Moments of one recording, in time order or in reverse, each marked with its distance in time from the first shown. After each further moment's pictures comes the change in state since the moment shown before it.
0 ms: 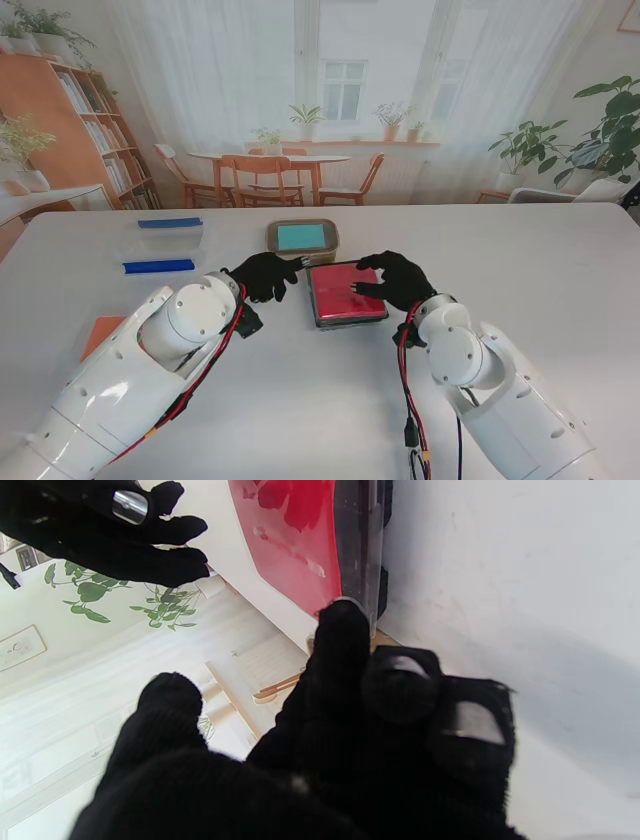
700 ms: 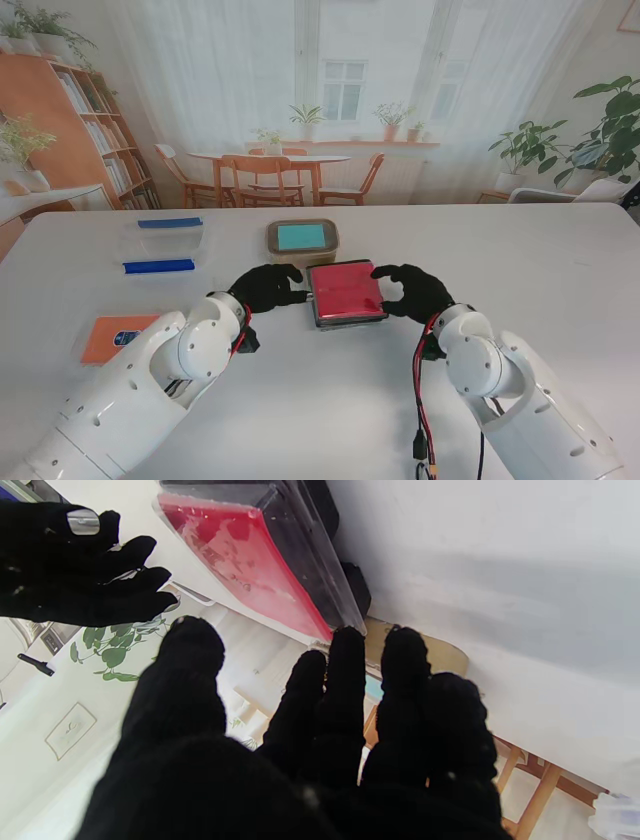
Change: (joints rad) left arm 0.051 0.023 0.056 0.012 0.289 -0.172 0.091; right arm -0.072 0.034 0.080 -0.039 -0.130 0.005 0.098; left_hand 0.165 -0.254 0.054 0.038 -0.294 -0.140 0.126 0.128 -0.455 0.022 -0.237 -0.083 -0.505 0.059 -0.374 0.015 -0.554 -0.051 -0.366 0.337; right_hand 0.092 -0.127 0.212 0.000 -0.162 -0.185 0.045 -0.017 -0.013 -0.012 -0.047 -0.047 0.054 0.011 -0.115 -0.015 0.069 0.056 -0.099 -0.032
